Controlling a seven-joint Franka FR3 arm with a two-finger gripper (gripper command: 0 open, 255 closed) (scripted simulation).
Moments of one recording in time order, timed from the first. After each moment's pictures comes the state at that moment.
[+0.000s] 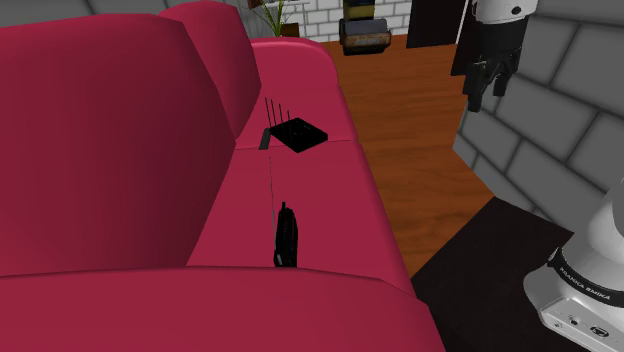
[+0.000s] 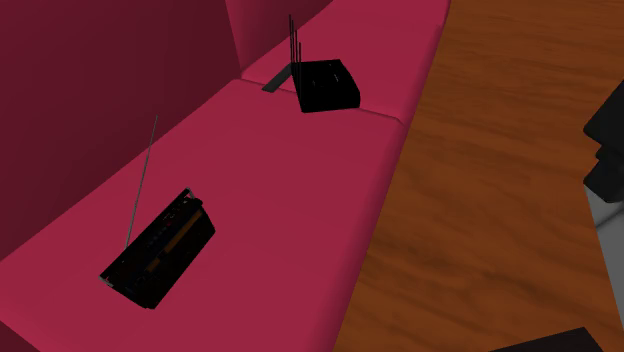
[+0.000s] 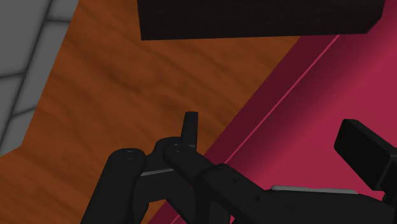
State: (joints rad) arm 0.01 -0.74 -0.01 -2.43 -0.10 1.59 0.09
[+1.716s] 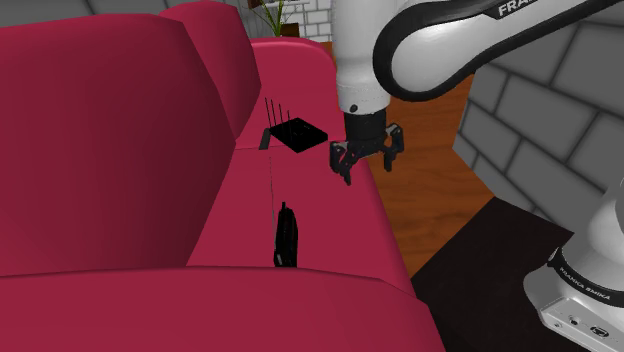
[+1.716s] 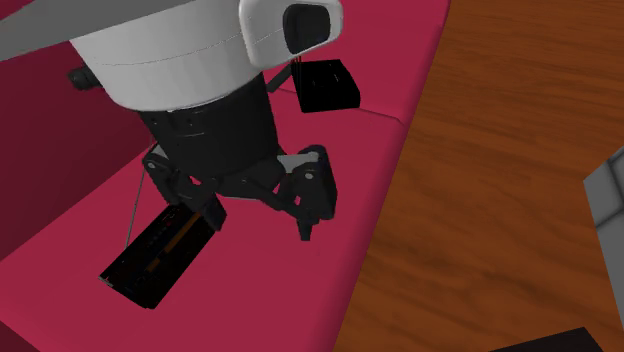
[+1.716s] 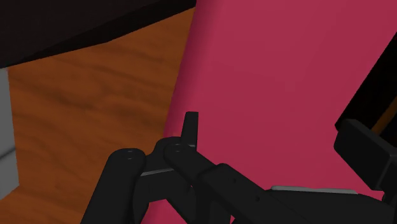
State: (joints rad) arm 0.07 -0.24 0.52 -2.25 0.07 1.95 0.93
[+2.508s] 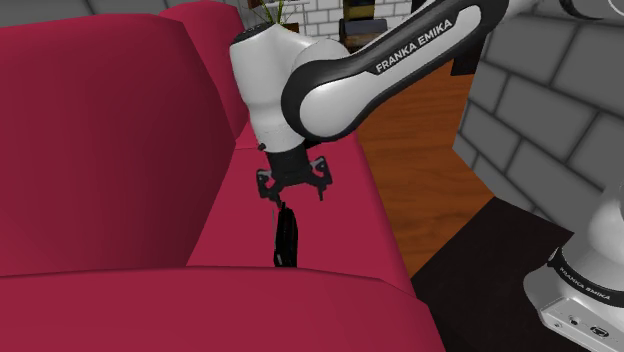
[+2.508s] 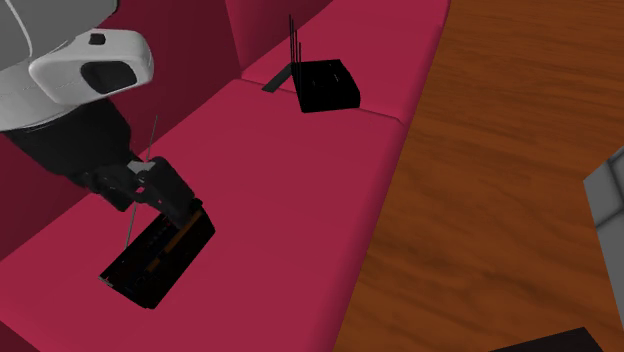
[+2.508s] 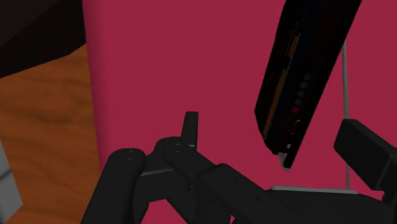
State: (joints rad) arm 0.18 0.29 0.62 -1.81 -0.25 1.96 1.42
